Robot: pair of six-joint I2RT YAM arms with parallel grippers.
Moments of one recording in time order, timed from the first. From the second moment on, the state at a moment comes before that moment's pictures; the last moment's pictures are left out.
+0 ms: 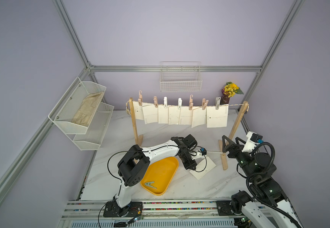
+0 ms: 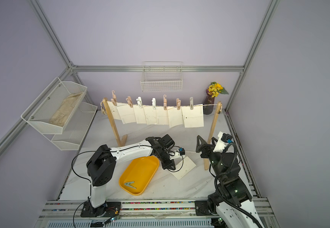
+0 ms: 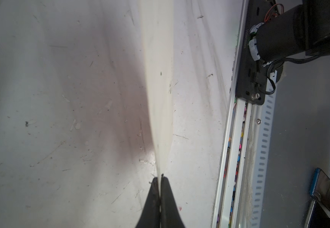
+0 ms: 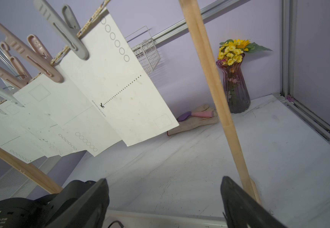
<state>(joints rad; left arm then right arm) -0.91 1.98 1.51 -0.80 0.53 0.25 0.32 0.44 0.67 -0.29 0.17 0.43</state>
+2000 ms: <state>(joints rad) -0.87 1.66 1.36 0.29 0.28 0.16 0.11 1.27 1.62 -0.19 -0.40 0.33</state>
